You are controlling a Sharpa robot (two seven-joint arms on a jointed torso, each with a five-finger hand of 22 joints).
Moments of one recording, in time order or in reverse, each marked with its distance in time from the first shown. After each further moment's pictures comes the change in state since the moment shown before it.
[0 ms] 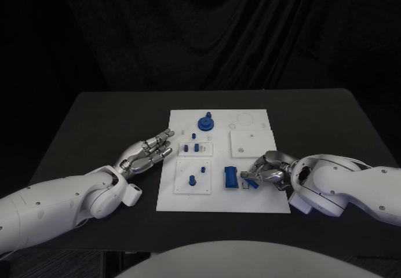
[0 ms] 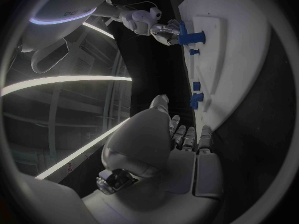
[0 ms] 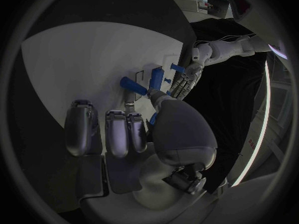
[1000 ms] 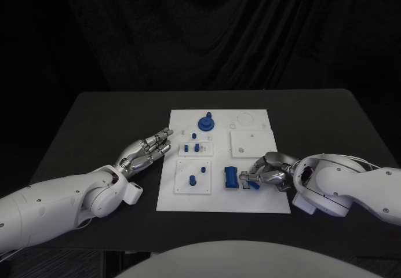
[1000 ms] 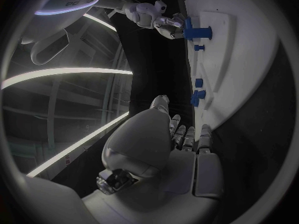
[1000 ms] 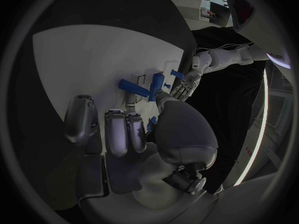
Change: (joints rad) left arm 0.000 0.006 0.000 -0.007 0.079 0.024 0.000; left_hand 0.005 0.005 0.005 -0.003 0.000 0.014 0.014 0.000 0.000 0.000 0.000 0.000 0.000 0.004 0.003 0.000 0.001 0.000 0.004 0.003 0.000 0.000; right arm 0.001 -0.017 0.004 0.006 -0.062 0.069 0.014; right_hand -0.034 -0.018 -0.123 0.053 -0.099 -0.088 0.027 -0.038 -0.003 0.002 0.027 0.000 0.000 0.000 0.021 -0.024 0.000 0.016 -0.033 0.030 -0.098 0.000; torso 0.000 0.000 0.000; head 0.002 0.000
